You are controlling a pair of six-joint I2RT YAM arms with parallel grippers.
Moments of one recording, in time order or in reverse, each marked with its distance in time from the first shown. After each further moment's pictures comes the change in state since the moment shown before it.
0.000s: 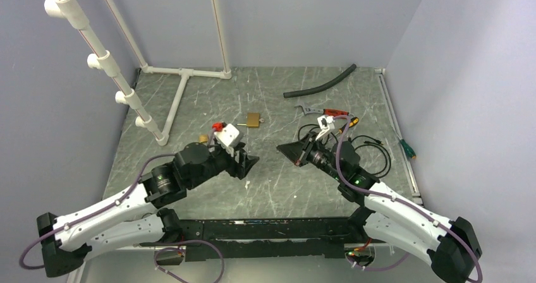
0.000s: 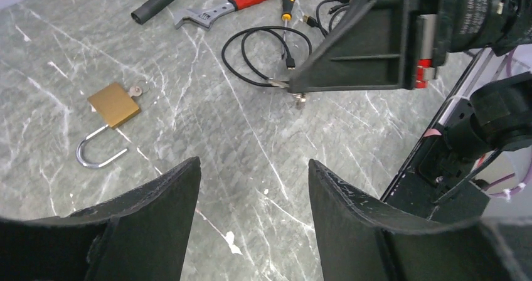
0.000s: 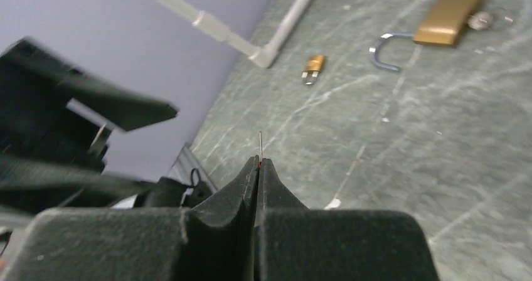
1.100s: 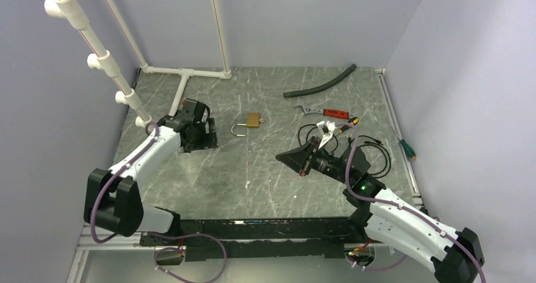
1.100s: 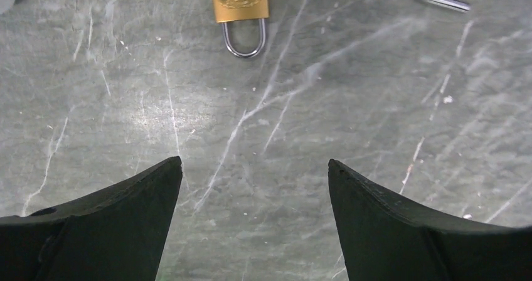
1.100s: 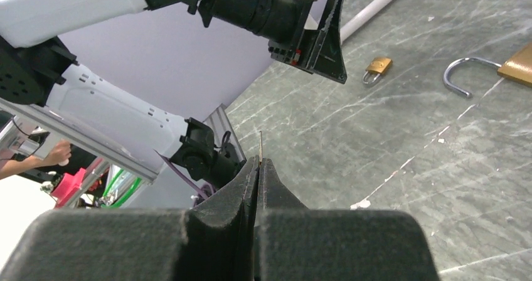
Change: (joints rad) left arm 0.735 0.524 0.235 -0.588 0.037 -0.294; right arm 0.000 -0.124 -0.045 0.104 -0.270 -0.128
